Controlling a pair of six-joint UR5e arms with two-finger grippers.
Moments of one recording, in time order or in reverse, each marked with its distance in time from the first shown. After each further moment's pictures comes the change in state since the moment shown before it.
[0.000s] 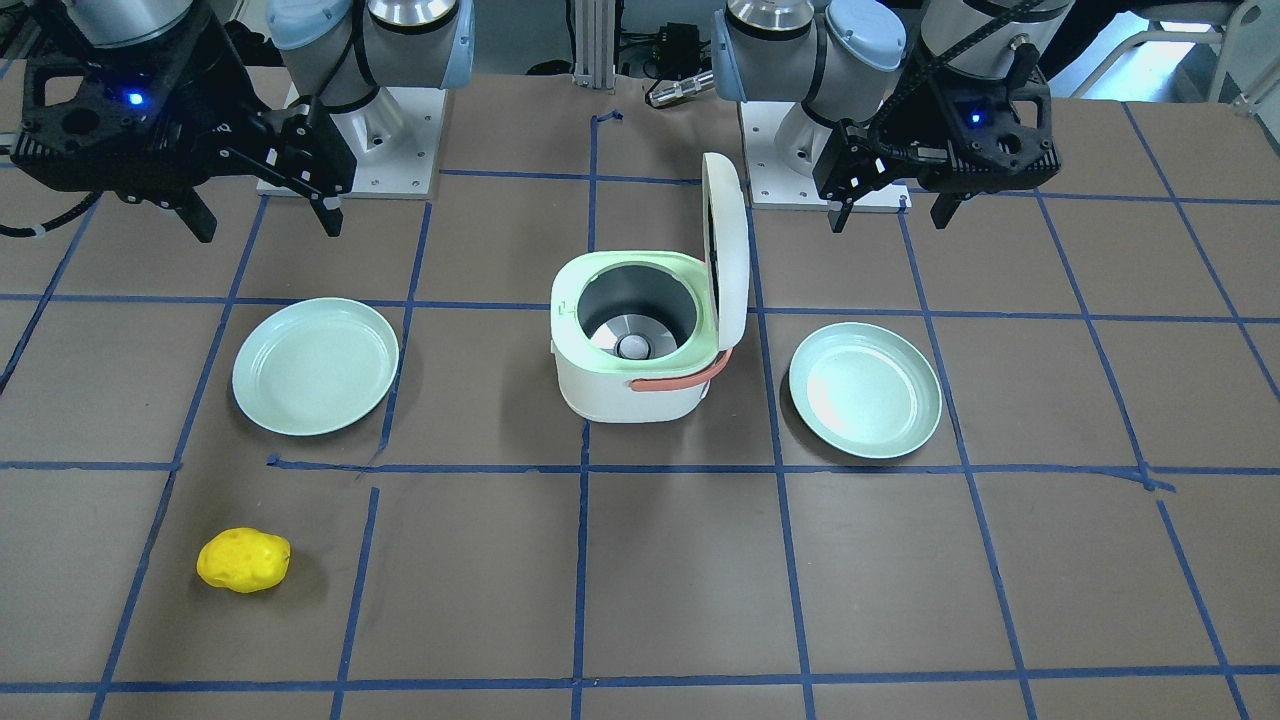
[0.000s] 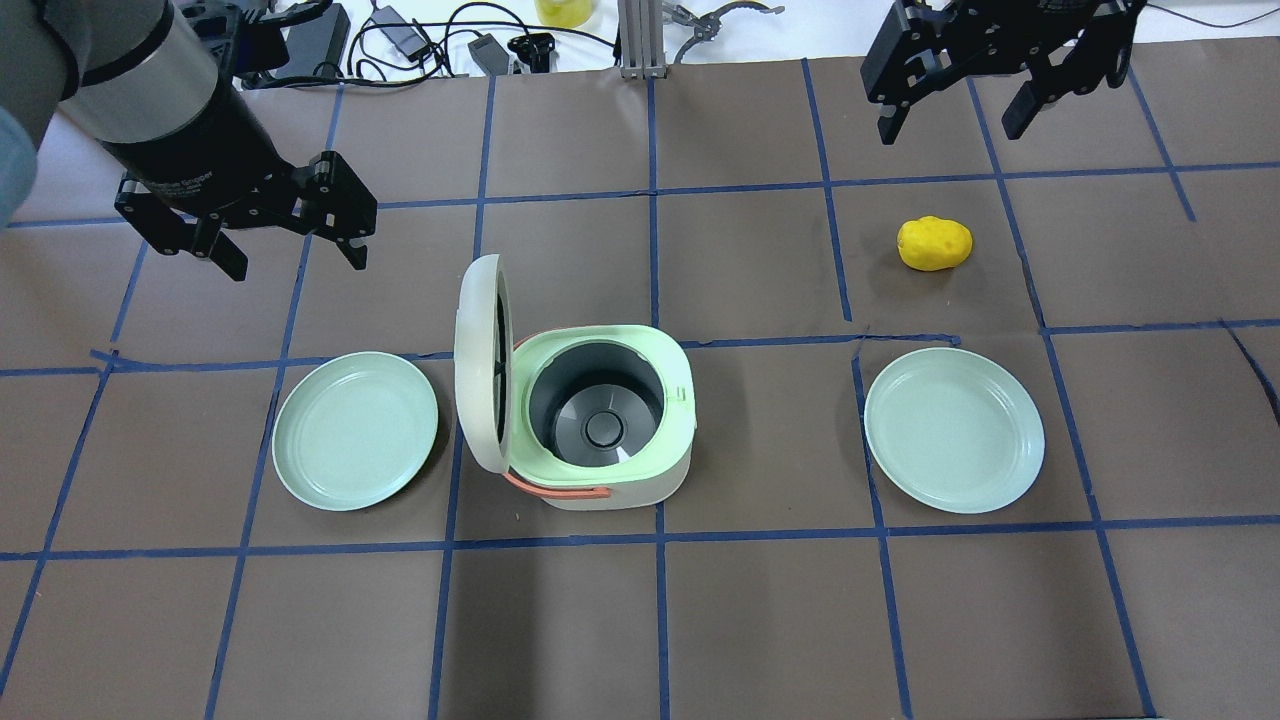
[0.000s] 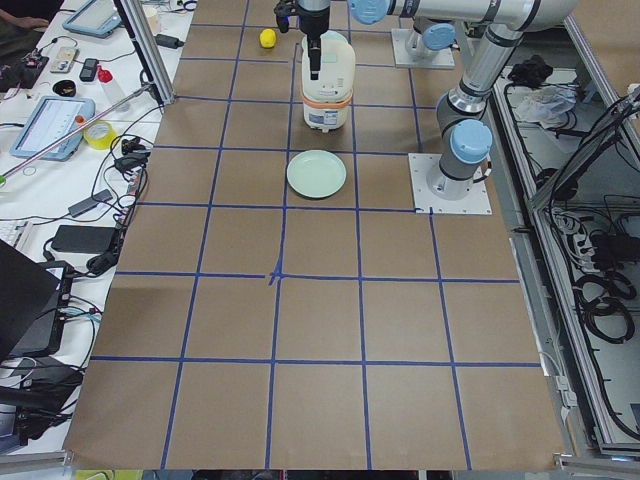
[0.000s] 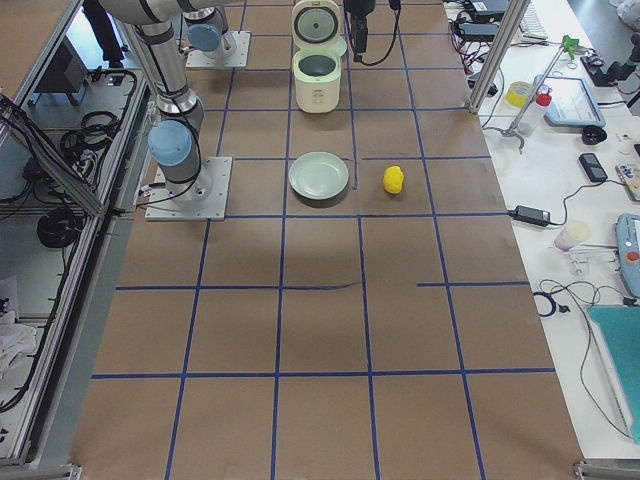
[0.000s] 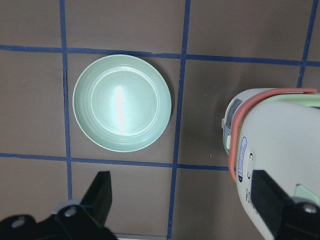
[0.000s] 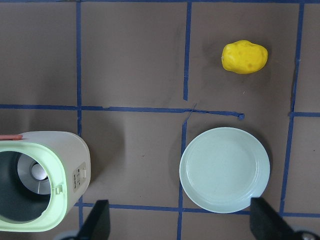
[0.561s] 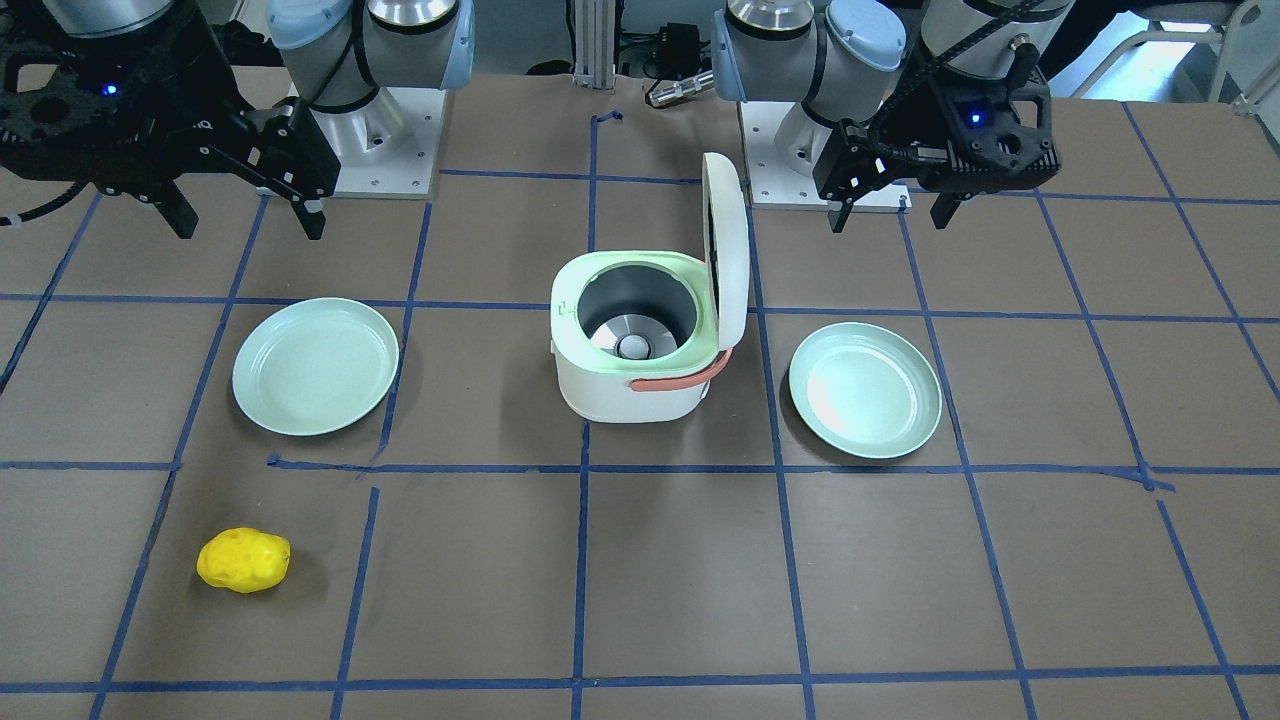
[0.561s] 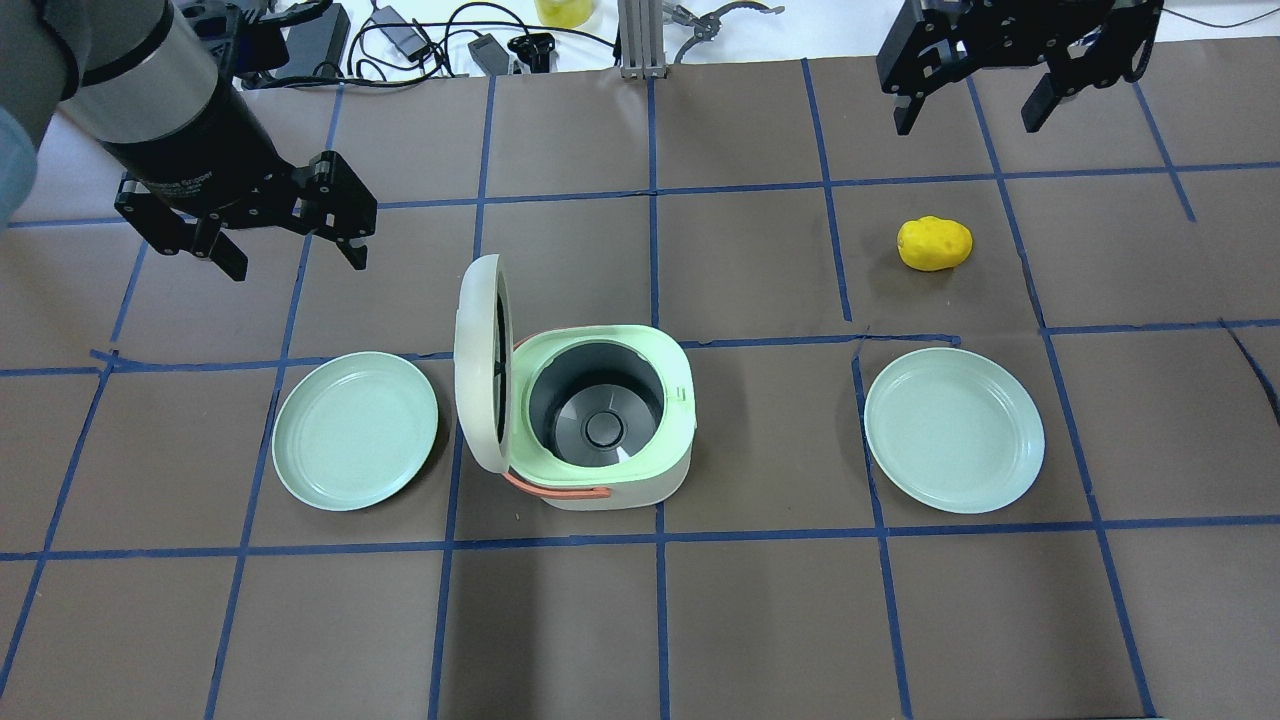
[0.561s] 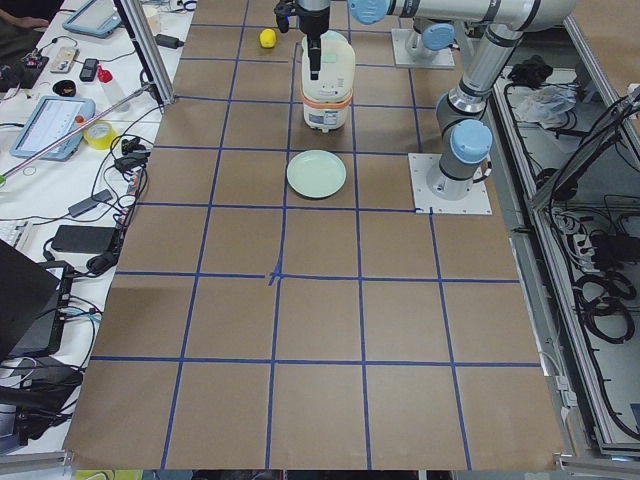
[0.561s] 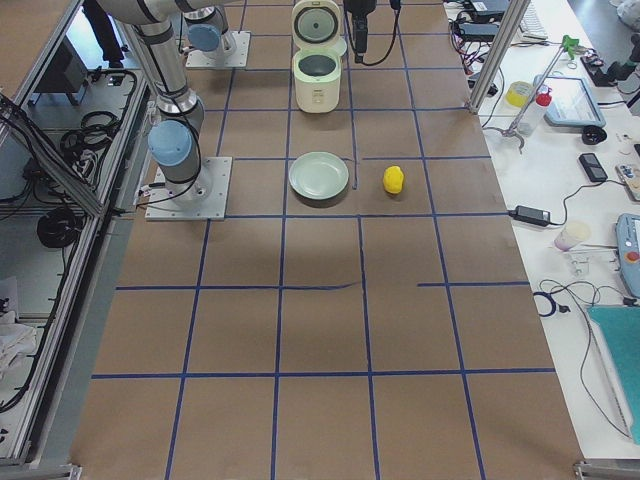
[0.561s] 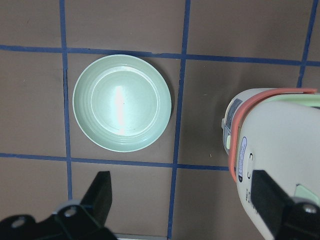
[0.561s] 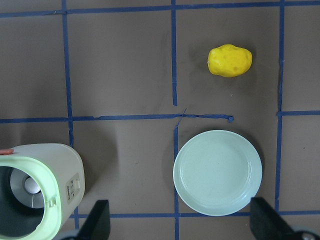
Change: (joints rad) left arm 0.000 0.000 0.000 0.000 0.000 0.000; right arm 0.000 -0.006 0.012 -0.045 -0.027 0.058
